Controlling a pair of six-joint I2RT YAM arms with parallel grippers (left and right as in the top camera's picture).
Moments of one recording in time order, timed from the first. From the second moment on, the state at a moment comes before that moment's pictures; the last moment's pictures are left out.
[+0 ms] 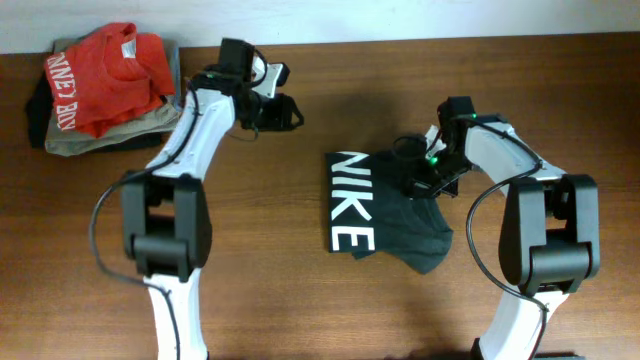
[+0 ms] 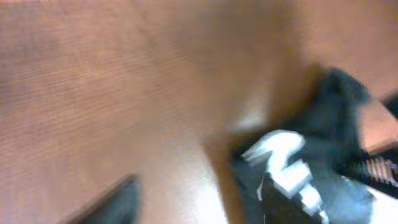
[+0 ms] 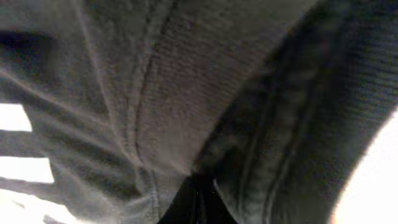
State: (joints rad) left arm -0.19 2.24 1.92 -0.84 0.52 -0.06; right arm 0.04 2.04 1.39 -0.94 -0.39 0.28
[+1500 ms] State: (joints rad) left arm -0.43 2.24 1.47 -0.56 0.78 -0.26; right arm -0.35 2.00 2.02 -1.38 -0.13 0.29
